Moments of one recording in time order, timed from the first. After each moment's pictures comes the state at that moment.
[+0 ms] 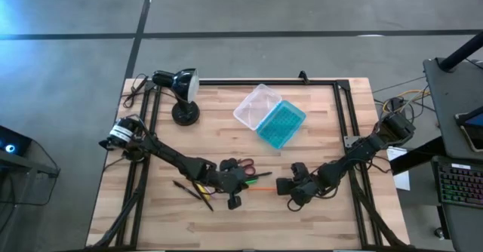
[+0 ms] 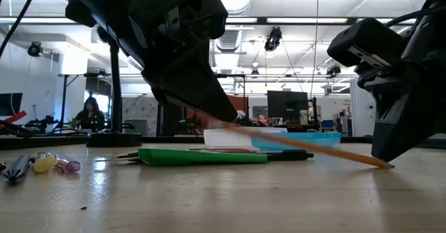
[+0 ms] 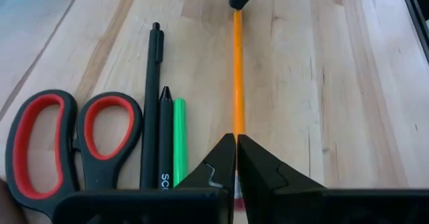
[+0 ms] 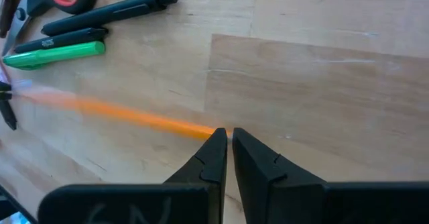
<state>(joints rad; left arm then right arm) -0.36 1.82 1.02 0.10 -0.21 -0.49 0.58 1.64 0.72 -0.19 0.32 2.01</state>
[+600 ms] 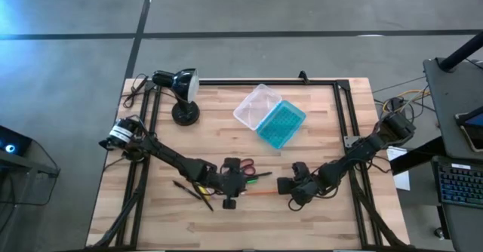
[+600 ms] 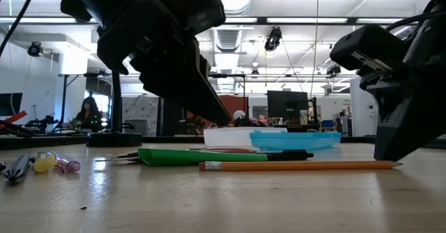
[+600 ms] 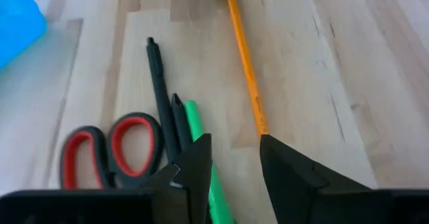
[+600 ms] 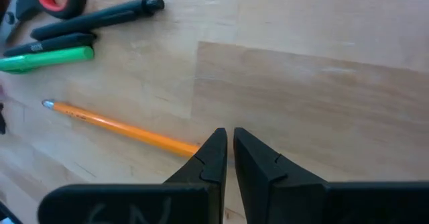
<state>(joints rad) -0.38 1.82 1.04 0.02 -0.26 -0.17 0.58 1.63 0.71 -0.20 0.33 2.01</state>
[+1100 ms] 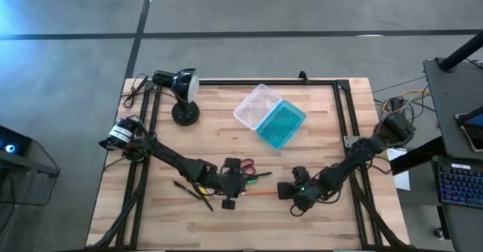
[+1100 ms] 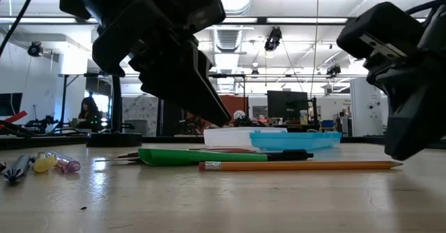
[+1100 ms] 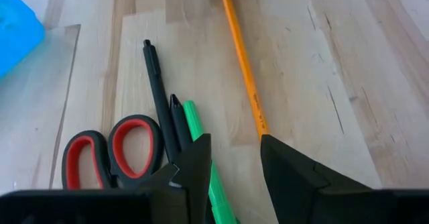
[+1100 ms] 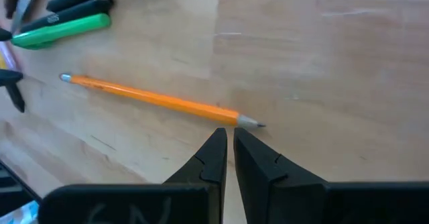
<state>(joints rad) -0.38 1.82 1.04 0.01 -0.26 -0.13 0.62 1.65 0.74 -0.19 0.33 2.06</state>
